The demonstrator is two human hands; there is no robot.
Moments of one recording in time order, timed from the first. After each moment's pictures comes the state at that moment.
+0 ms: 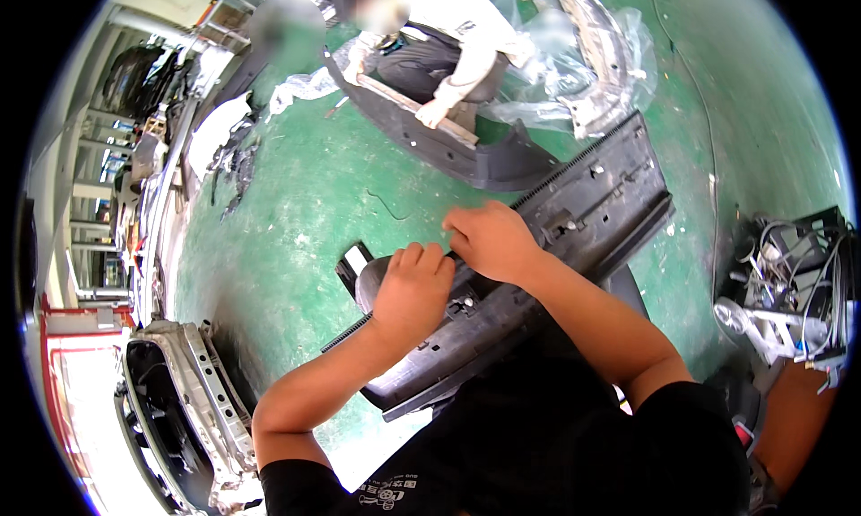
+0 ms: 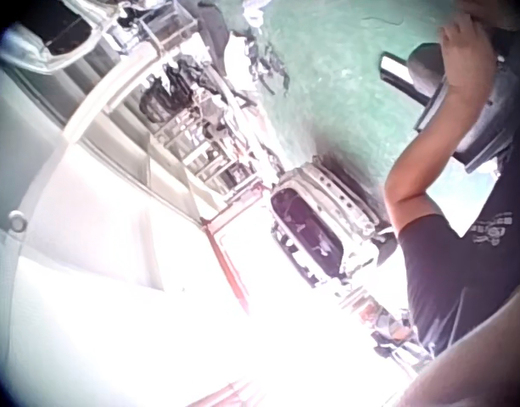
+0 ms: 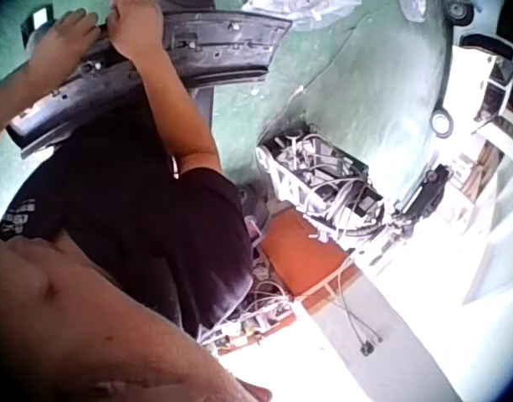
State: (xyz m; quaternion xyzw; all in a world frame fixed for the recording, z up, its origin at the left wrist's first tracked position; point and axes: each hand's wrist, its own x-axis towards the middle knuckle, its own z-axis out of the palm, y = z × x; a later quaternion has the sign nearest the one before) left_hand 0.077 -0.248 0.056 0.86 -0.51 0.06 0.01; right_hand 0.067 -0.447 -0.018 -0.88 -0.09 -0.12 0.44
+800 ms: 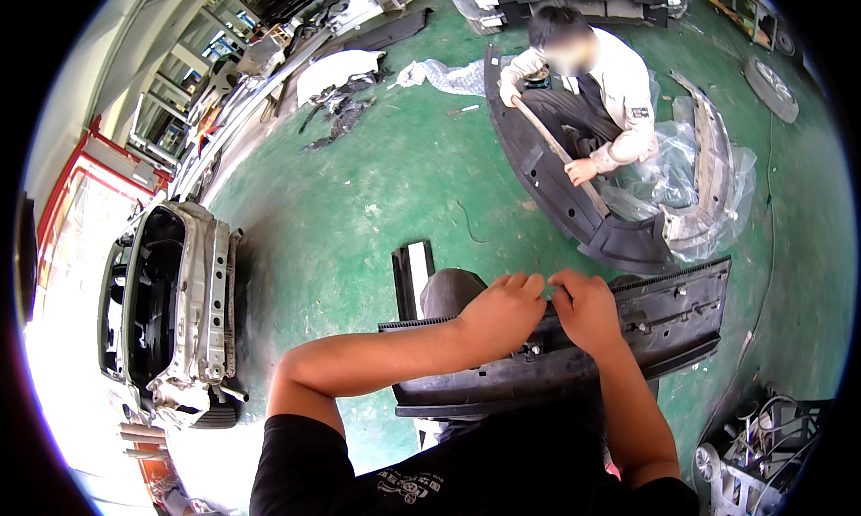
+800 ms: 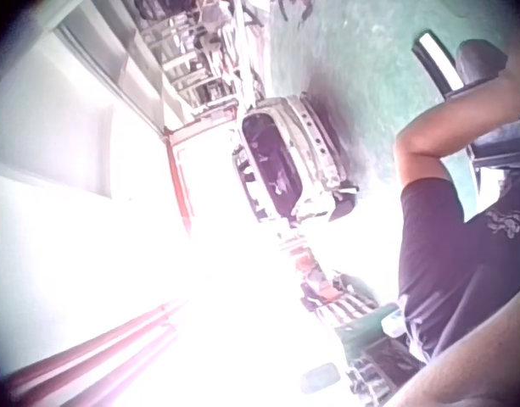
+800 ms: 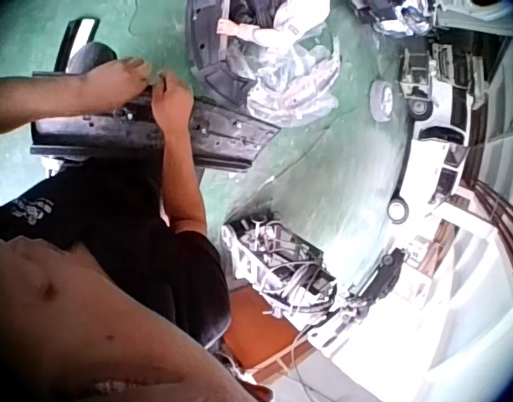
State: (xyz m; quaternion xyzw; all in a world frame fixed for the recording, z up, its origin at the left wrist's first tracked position) left_hand 0.081 -0.243 0.059 0.89 -0.46 0.02 0.01; right_hand 0.065 -0.447 -0.006 -0.89 -0.11 -0.12 0.43
